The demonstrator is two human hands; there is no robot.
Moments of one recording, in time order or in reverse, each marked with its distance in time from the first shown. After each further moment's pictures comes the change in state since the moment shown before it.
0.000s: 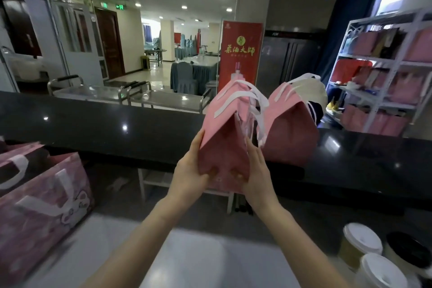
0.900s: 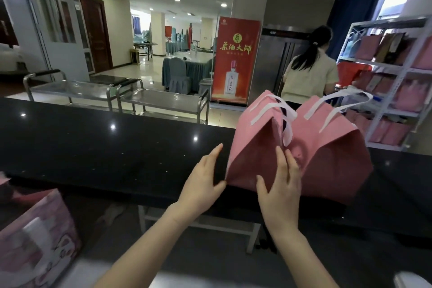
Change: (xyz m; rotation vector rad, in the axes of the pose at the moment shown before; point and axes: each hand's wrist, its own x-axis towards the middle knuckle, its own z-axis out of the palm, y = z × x) left_hand 0.107 -0.107 -0.019 0.246 -0.189 -0.016; right_hand 0.074 0.017 0.070 -0.454 0.345 0.098
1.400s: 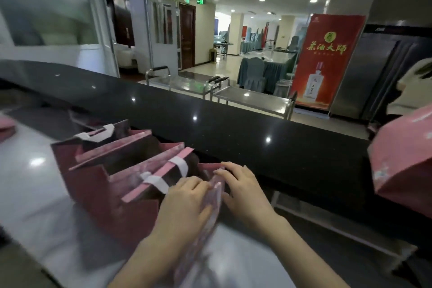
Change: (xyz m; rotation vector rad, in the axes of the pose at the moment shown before) left_hand -0.232 -0.112 -0.288 0.594 0.191 -0.152; right_hand -0.133 -0.306 0.159 0.154 -0.714 -0.664
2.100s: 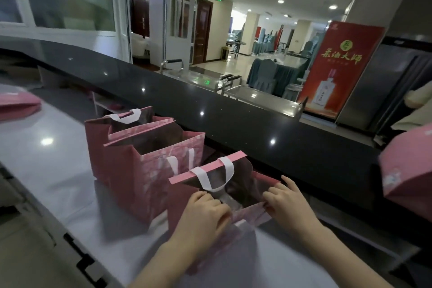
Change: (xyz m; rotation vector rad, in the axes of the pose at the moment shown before) left_hand -0.053 -0.010 0.022 -0.003 -0.092 0.150; right_hand -0.059 0.025 -0.026 -0.465 -0.299 -0.040
